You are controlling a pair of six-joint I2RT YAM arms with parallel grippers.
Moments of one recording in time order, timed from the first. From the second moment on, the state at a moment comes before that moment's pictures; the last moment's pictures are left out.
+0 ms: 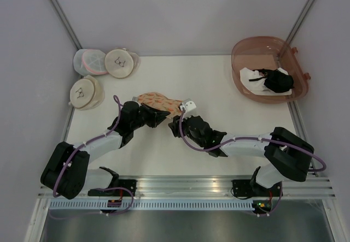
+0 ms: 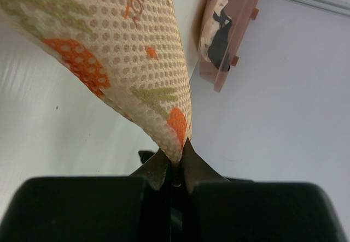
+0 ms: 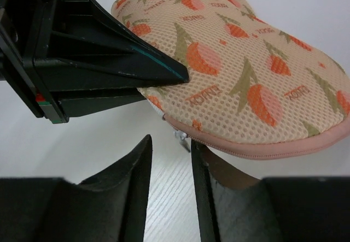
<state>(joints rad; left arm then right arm) -0.44 1.28 0.49 0.37 0.30 -1.53 1.02 1.51 0.67 0.53 0.29 0.37</state>
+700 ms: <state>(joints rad) -0.39 1.47 0.48 0.50 0.53 -1.38 1.02 1.42 0.66 0.31 0.33 0.36</state>
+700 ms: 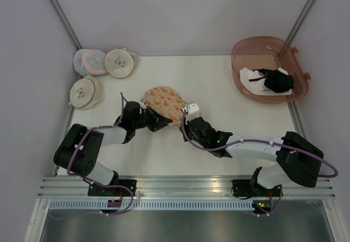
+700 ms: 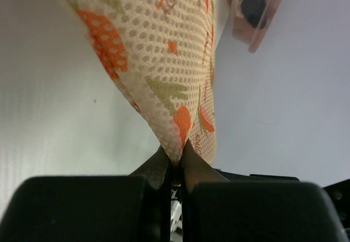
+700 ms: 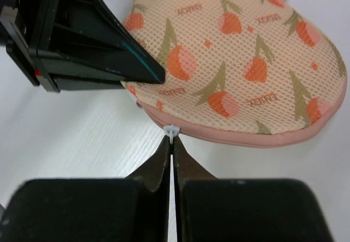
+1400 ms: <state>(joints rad) -0.28 1.64 0.74 0.26 0.89 -0.85 1.02 1.43 0.79 -0.09 0.34 0.42</state>
